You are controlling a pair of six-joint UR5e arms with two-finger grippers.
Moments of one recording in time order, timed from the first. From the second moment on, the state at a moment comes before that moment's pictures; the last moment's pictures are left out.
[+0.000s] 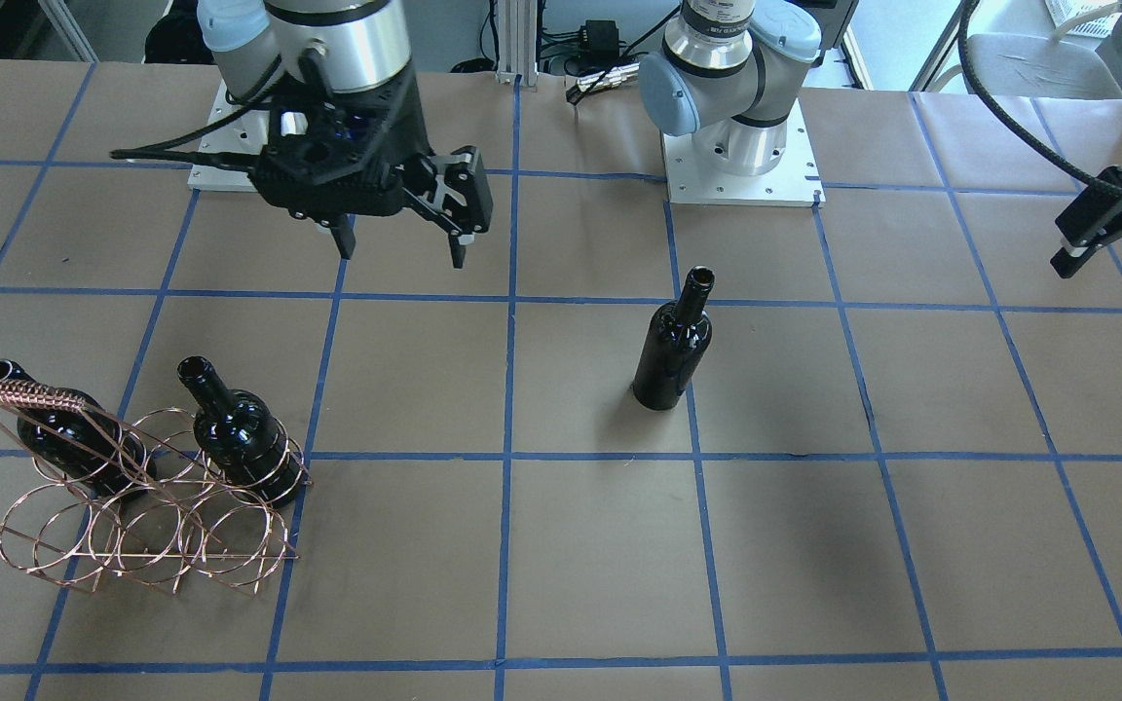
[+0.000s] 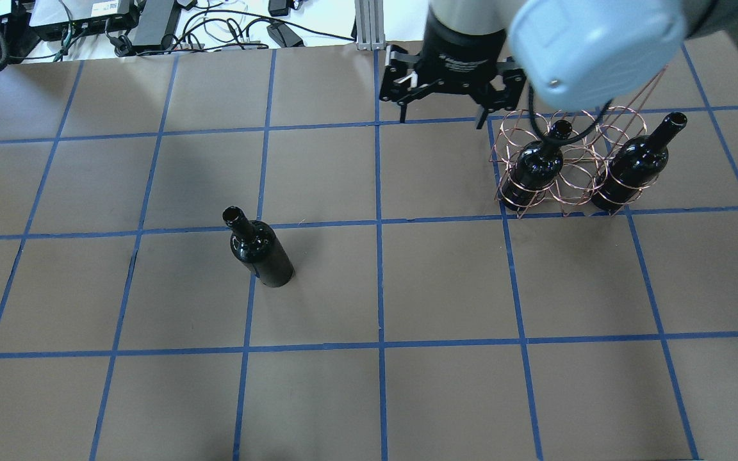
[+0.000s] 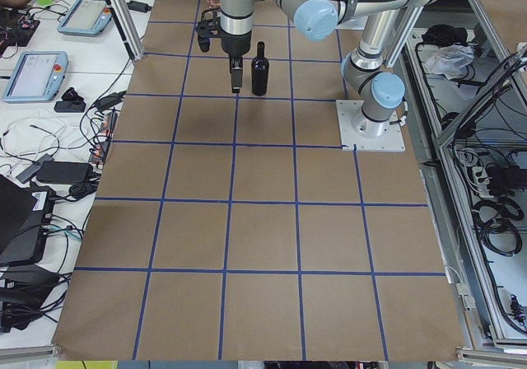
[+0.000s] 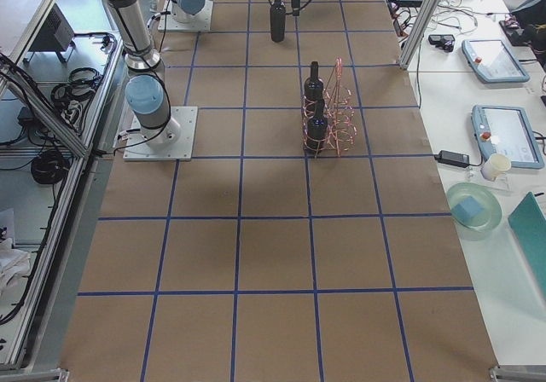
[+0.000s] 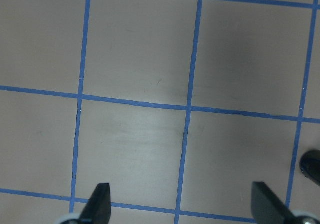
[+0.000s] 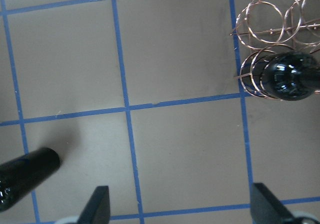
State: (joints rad) left arm -1.06 -1.59 -1.47 -1.56 1.57 0.39; right arm 1.88 -1.41 1.37 -1.65 -1.55 0.45
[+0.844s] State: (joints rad) left arm -1.06 -1.59 -1.48 -1.59 1.57 0.40; right arm 2.13 -1.11 1.15 -1.81 -1.59 0.74
